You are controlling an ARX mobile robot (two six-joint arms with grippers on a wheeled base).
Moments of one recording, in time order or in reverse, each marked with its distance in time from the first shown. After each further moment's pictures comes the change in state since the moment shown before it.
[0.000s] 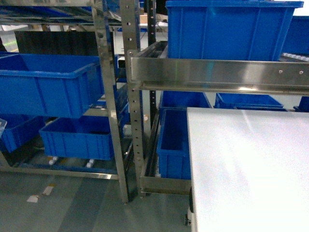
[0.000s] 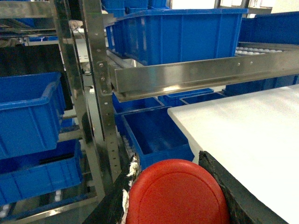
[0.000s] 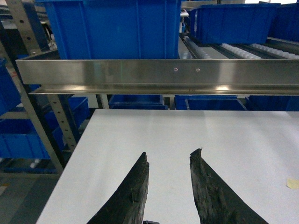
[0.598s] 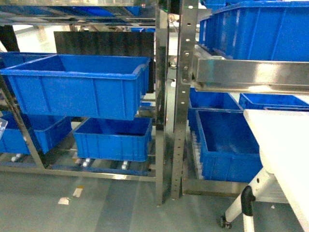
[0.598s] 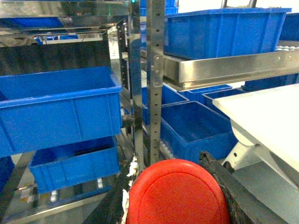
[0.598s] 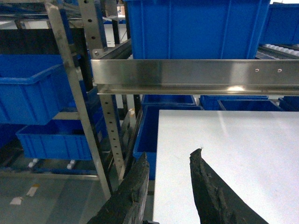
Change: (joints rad) left arm 0.000 0.000 0.000 0.000 0.000 0.000; right arm 0.000 0.000 0.000 0.003 0.000 0.000
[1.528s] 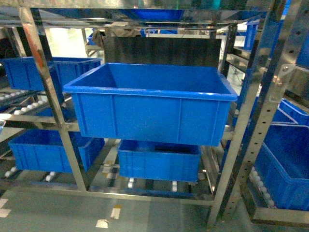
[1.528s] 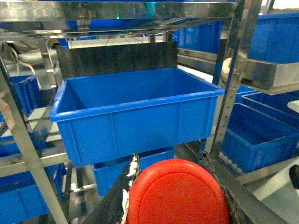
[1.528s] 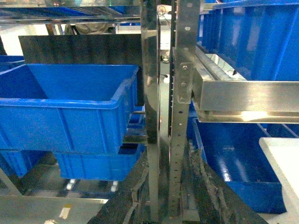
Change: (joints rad) left arm 0.000 0.000 0.000 -0.001 0.000 0.000; right arm 0.001 0.000 0.000 0.001 0.000 0.000
